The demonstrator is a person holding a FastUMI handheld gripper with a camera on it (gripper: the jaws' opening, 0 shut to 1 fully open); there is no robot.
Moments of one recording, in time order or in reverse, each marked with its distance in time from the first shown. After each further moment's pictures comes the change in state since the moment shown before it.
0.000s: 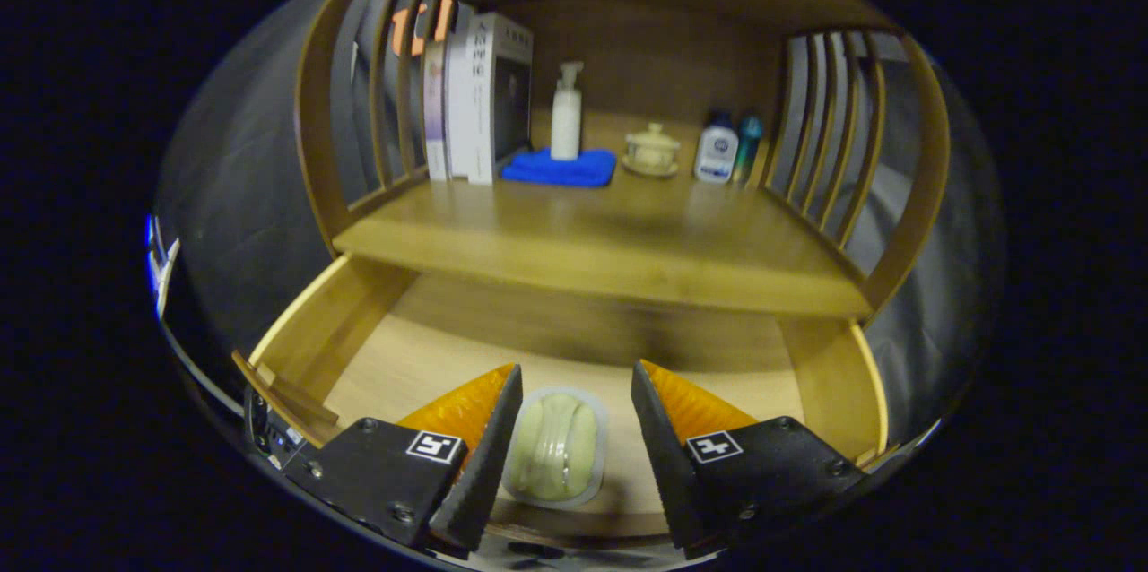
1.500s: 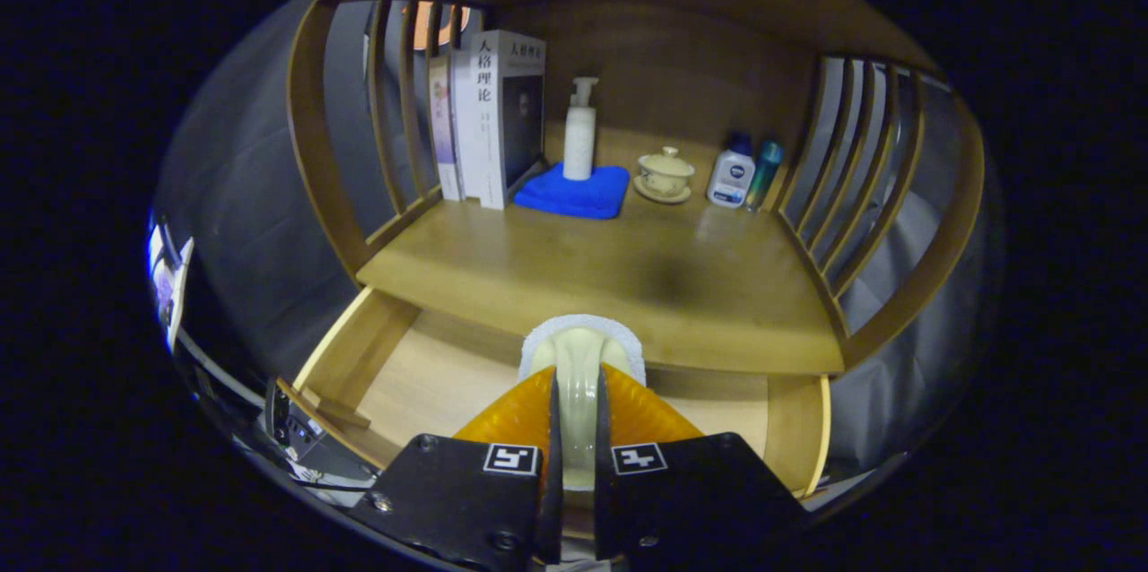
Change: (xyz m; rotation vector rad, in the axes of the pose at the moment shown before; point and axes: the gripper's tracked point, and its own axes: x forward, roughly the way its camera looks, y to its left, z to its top) arm -0.036 -0.010 0.091 -0.039 -0.001 0.047
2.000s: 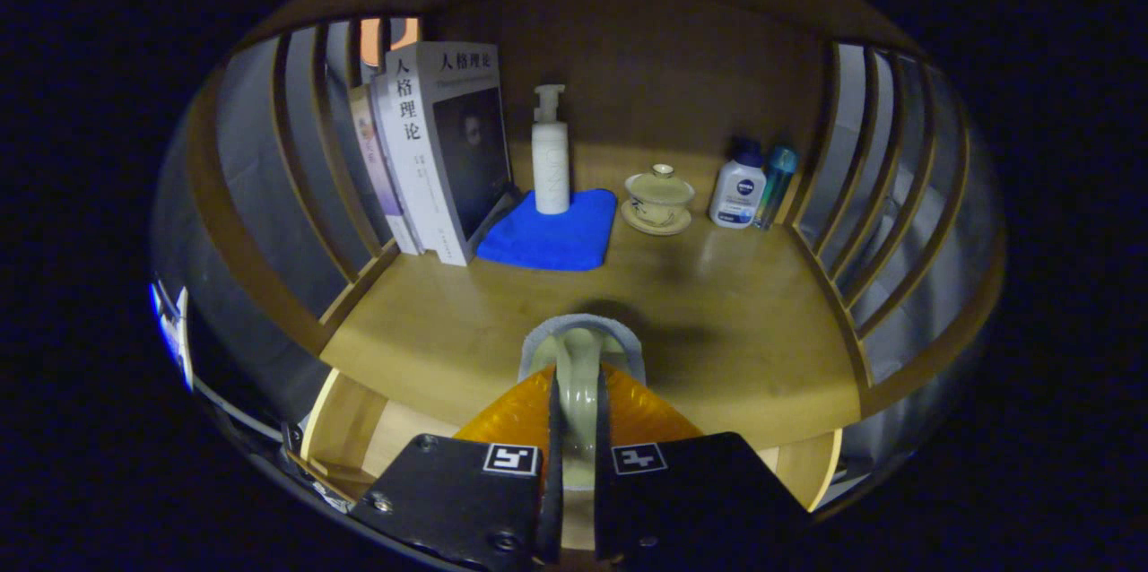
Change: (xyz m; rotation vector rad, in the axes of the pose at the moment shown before) arm 0.075 -0.012 0.057 0.083 0.034 -0.004
